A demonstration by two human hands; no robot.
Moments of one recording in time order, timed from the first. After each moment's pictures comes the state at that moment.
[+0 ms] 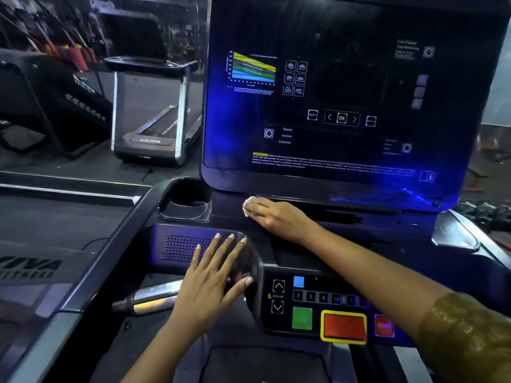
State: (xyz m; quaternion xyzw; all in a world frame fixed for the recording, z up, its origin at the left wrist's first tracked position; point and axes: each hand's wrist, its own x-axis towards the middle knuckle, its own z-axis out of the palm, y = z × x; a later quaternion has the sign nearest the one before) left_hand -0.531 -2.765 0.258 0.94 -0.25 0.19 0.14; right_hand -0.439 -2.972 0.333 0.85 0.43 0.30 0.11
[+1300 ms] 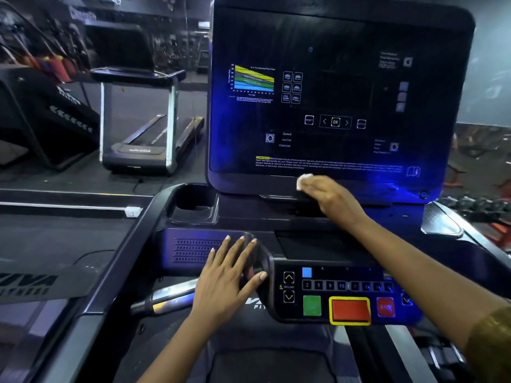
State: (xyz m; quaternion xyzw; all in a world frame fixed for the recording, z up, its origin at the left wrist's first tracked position) left_hand -0.529 -2.765 0.259 0.94 -0.25 0.15 0.19; right_hand -0.458 -3.054 0.352 0.89 0.26 0.36 0.00
